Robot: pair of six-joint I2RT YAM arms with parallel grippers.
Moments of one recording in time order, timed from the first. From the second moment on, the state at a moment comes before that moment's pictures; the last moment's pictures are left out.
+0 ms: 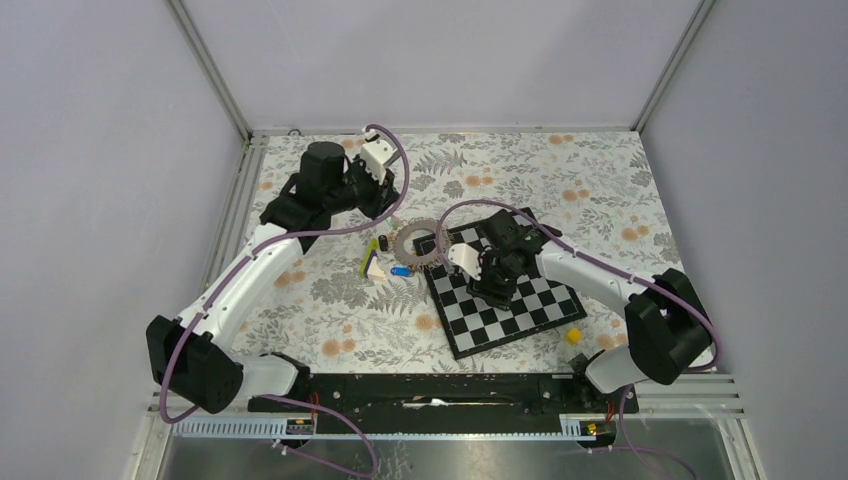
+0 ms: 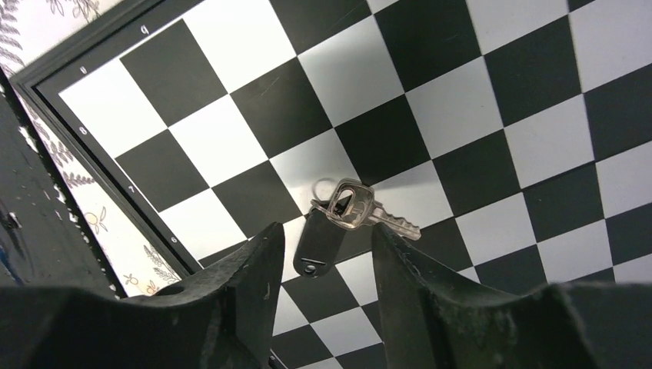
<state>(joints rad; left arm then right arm) -0.43 1.29 1.22 -0.36 0.37 0.21 0.66 1.48 0.96 -0.74 -0.31 -0.71</state>
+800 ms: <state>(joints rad) -0.43 1.46 1.10 -0.36 0.39 0.40 0.67 1.55 0.98 -0.77 -0.31 -0.86</state>
